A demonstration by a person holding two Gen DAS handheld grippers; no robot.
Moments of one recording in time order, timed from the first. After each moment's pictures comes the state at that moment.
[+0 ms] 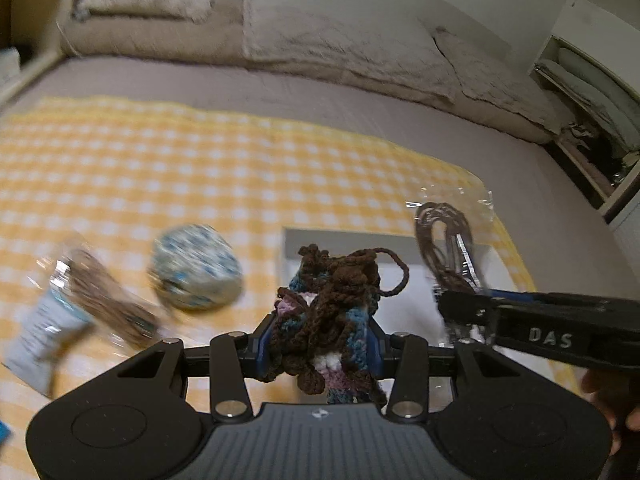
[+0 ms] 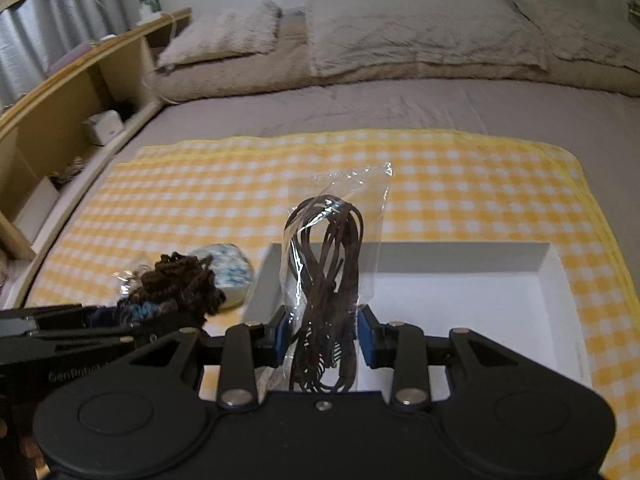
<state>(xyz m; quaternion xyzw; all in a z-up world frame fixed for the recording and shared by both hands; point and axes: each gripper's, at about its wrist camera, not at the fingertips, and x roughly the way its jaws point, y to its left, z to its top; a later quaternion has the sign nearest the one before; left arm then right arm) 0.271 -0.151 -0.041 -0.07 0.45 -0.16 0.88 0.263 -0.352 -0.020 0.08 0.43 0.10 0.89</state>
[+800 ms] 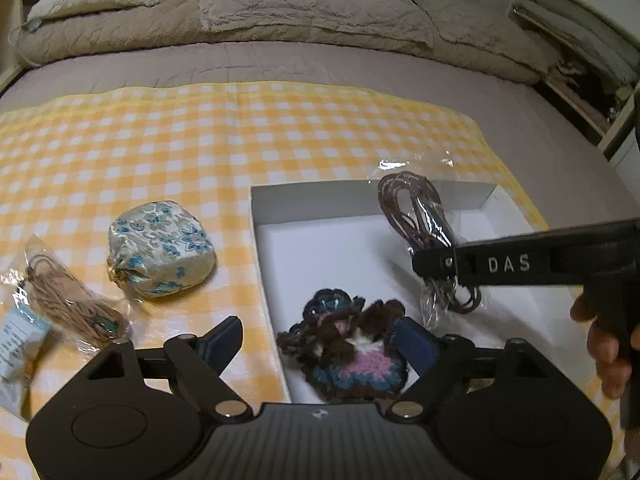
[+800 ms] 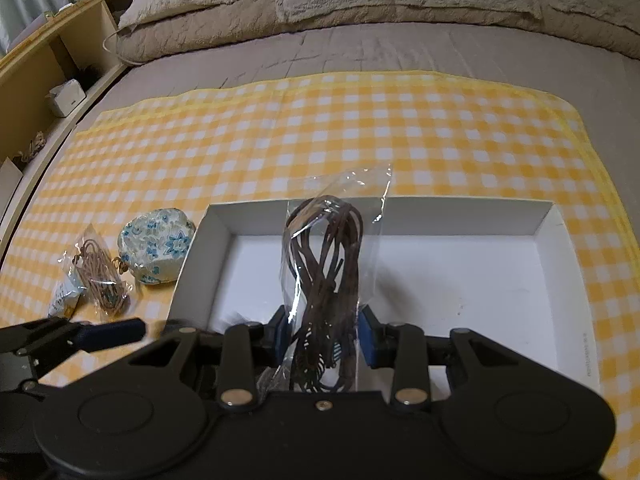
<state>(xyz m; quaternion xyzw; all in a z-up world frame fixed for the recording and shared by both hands) 0.282 -0.179 -0.080 0.01 0.48 -0.19 0.86 0.296 -0.369 -0.070 0.07 0.50 0.08 0.86</state>
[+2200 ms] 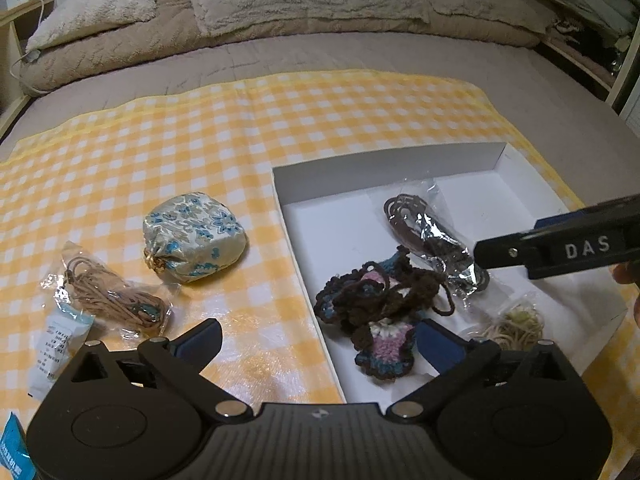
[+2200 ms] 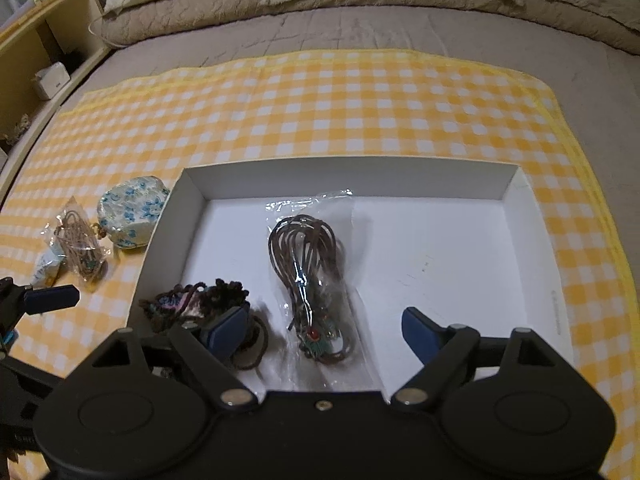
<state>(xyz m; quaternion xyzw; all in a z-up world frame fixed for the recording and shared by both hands) 0.258 -0.174 -0.075 0.08 0.47 -0.17 0.86 0.273 -0.389 -0.060 0.06 0.52 0.06 0.85</state>
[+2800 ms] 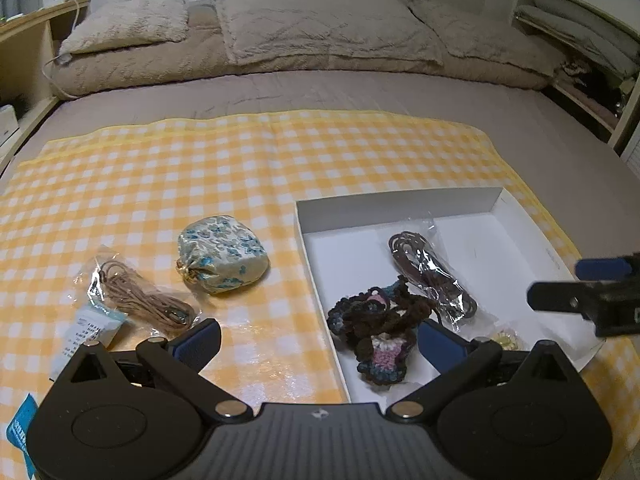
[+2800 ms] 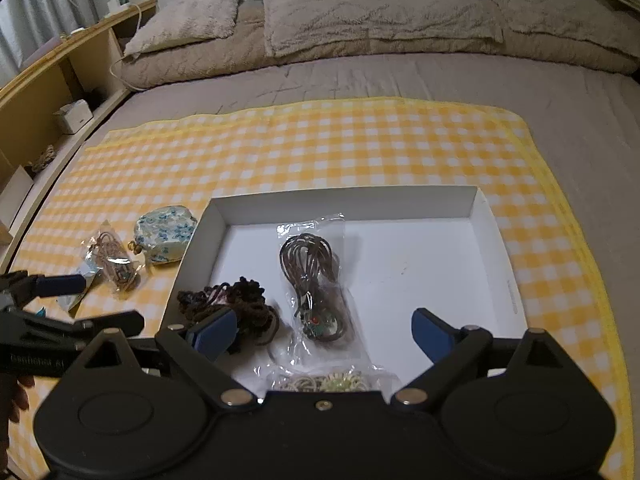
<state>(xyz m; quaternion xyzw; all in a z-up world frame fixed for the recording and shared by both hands) 0.236 -0.153 -0.042 0.04 0.44 -0.15 0.89 0.209 -0.402 -0.021 0.07 0.45 0.06 0.89</state>
